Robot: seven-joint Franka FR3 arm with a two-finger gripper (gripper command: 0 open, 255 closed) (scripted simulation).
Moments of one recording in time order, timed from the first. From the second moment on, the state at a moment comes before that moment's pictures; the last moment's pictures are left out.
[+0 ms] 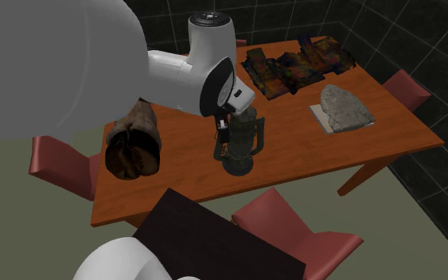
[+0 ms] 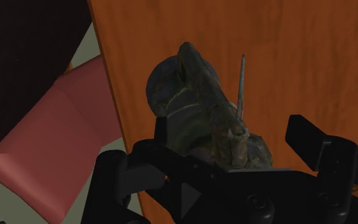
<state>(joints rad) -0.29 -0.31 0.60 -2.59 0.22 2.44 1.09</state>
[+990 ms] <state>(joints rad) -0.29 -0.33 0.59 -2.57 0.22 2.41 1.08</state>
